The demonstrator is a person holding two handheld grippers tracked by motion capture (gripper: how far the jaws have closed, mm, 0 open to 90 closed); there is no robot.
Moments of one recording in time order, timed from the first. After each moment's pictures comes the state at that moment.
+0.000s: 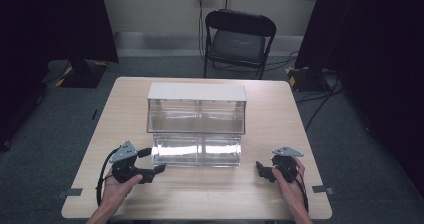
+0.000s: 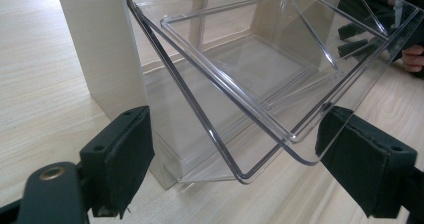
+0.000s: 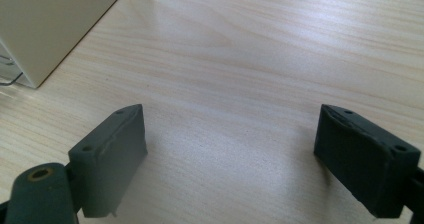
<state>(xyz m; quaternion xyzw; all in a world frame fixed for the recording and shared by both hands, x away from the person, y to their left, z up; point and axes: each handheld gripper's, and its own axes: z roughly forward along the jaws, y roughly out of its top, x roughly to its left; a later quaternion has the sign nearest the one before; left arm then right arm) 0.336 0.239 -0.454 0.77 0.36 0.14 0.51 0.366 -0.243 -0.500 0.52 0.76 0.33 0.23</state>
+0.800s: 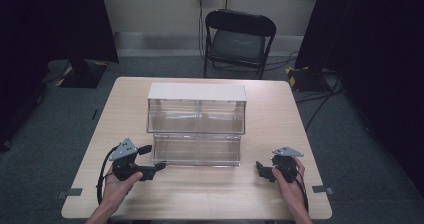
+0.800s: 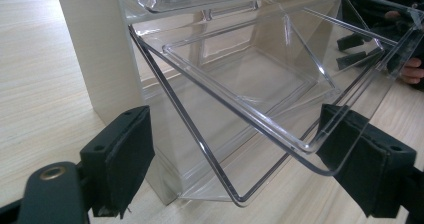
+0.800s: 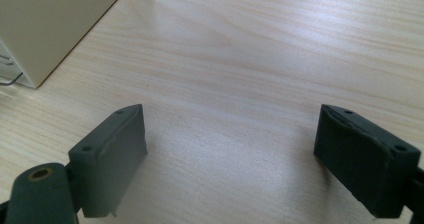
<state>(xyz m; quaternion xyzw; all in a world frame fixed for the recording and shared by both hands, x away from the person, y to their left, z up) 0.338 0.236 -0.446 0.76 0.36 0.15 0.52 0.366 -0.243 -0.500 0.52 0.76 0.33 0.23</state>
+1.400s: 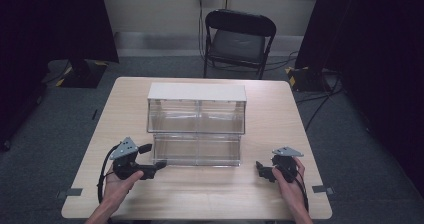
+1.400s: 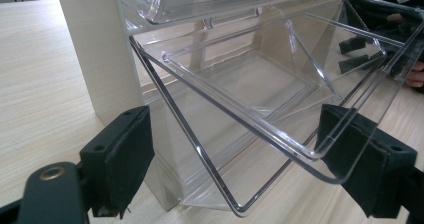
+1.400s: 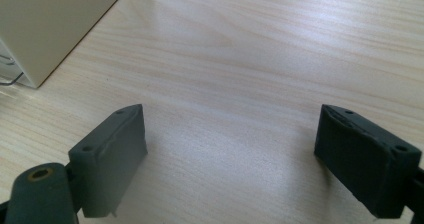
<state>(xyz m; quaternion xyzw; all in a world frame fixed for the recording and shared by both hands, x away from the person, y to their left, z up) 0.339 0.234 -0.443 0.76 0.36 0.15 0.52 0.366 -0.243 -0.500 0.52 0.76 0.33 0.23</state>
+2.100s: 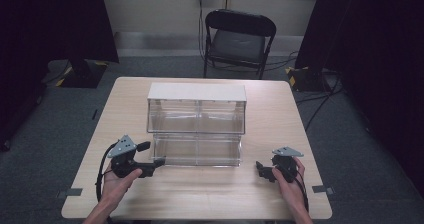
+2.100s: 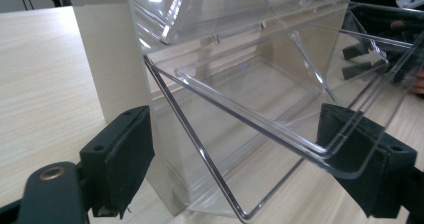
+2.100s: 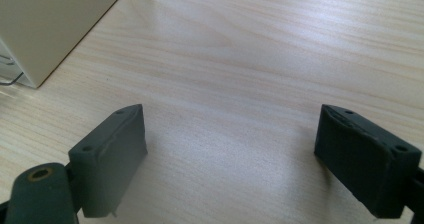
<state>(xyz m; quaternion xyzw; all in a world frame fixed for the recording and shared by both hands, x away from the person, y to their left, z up) 0.341 0.236 -0.435 0.76 0.37 0.16 0.52 0.366 -0.243 -0.500 0.52 0.76 0.33 0.23</state>
